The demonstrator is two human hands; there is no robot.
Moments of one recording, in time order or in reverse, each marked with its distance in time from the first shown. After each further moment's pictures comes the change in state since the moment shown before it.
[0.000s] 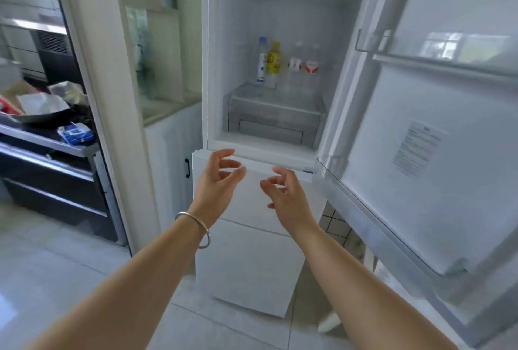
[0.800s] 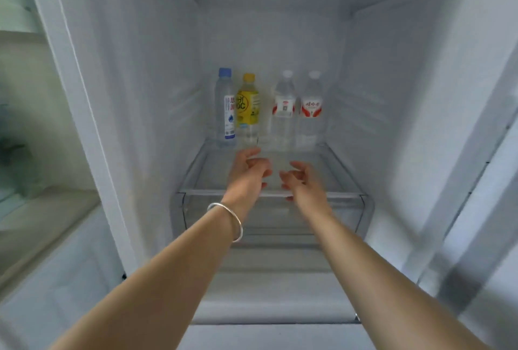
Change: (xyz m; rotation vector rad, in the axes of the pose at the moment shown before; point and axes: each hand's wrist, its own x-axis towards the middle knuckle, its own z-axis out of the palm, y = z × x) left_hand 0.478 -0.077 0.134 -0.252 -0.221 -0.204; right_hand 0.485 0.045 -0.024 0.065 0.428 0.076
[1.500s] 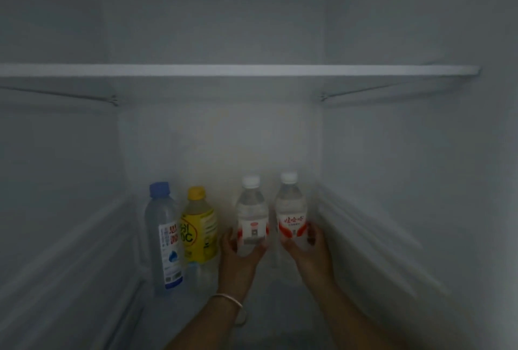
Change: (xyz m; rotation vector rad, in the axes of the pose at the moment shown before) left_hand 0.247 -0.049 0.082 0.204 0.059 0.083; right_hand 0.256 0.026 -0.022 0.031 0.286 -0.058
